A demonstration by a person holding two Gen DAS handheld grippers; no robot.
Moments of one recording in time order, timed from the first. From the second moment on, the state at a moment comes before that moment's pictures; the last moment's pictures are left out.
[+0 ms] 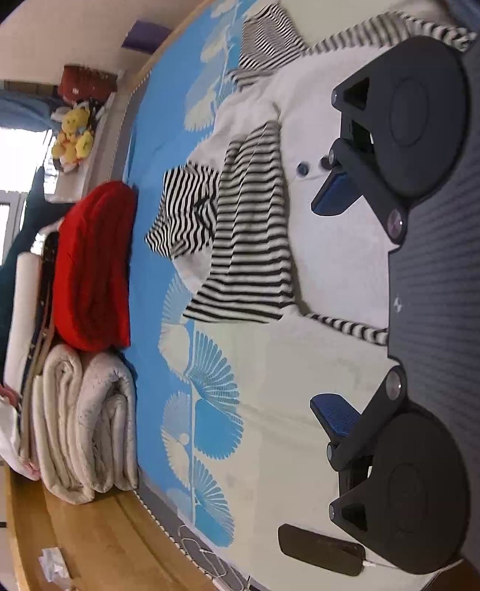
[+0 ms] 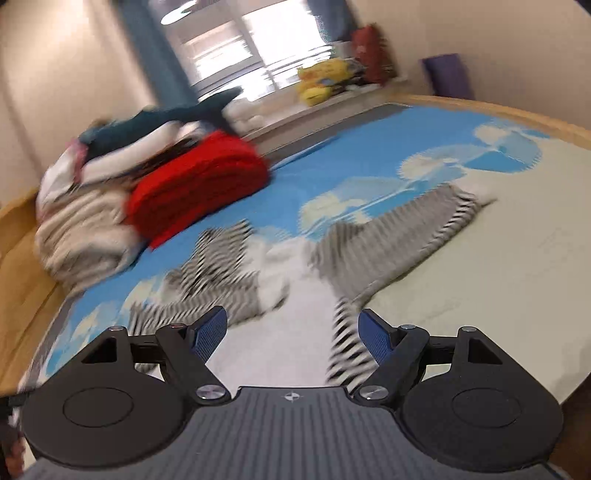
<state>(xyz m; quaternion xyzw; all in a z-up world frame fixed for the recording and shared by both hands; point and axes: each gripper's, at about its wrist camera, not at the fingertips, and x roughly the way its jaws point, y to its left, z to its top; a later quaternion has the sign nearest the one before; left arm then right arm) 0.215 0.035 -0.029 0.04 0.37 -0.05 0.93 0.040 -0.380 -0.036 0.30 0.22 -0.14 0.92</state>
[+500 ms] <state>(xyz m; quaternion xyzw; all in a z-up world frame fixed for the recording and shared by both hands) 0.360 0.027 -0.116 0.03 0.41 0.01 0.91 0.201 -0.634 -0.163 0.46 0.26 -0.36 0.77</state>
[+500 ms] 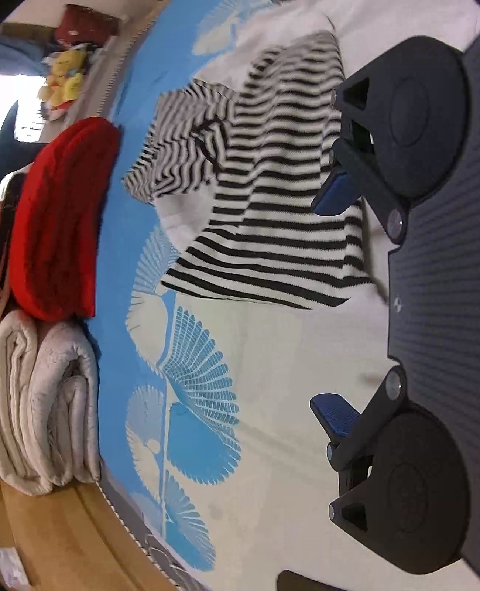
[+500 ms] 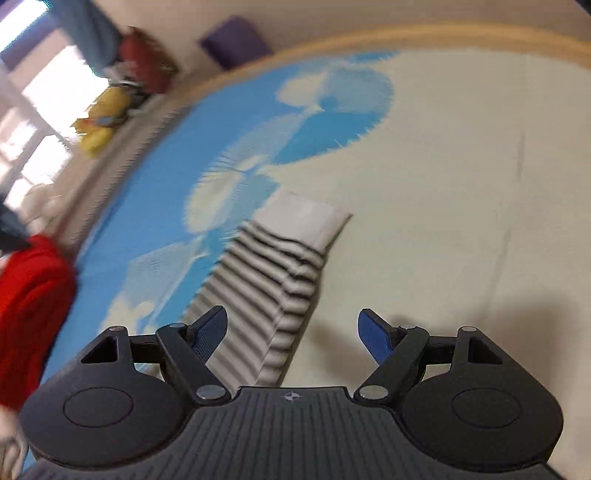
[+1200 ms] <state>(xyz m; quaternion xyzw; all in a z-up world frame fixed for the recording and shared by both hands) 0.373 0.059 -0.112 0.03 0.41 0.11 0.90 0.331 -0.275 -0.021 0.10 0.13 -0.02 0.99</state>
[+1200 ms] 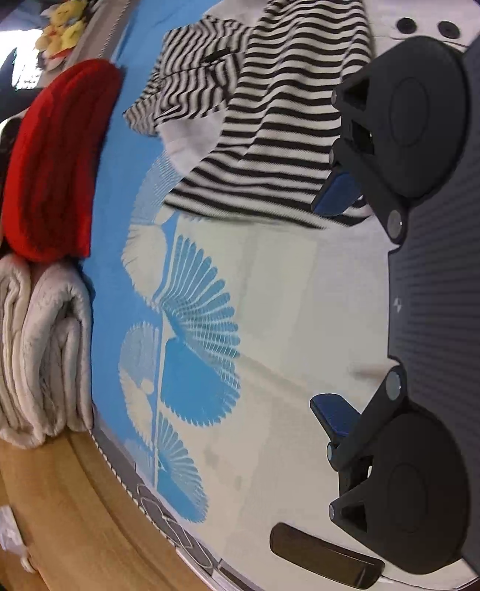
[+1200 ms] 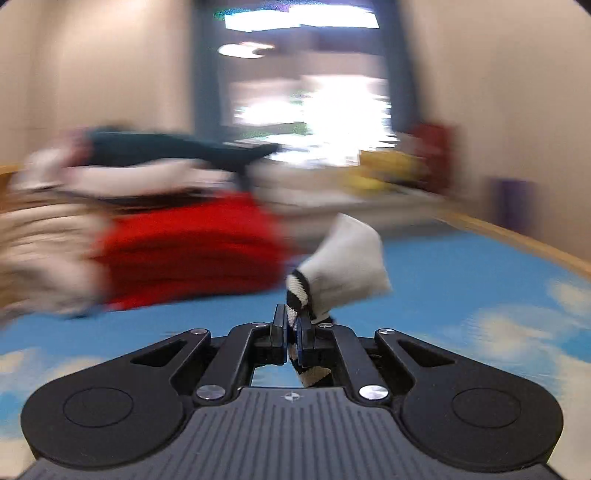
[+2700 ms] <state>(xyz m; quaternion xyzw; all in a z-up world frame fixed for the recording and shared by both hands) 0.348 0.017 -0.108 0.06 0.39 0.04 0.92 0.245 -0.299 -0.137 0.13 0.38 -0.10 0.91</state>
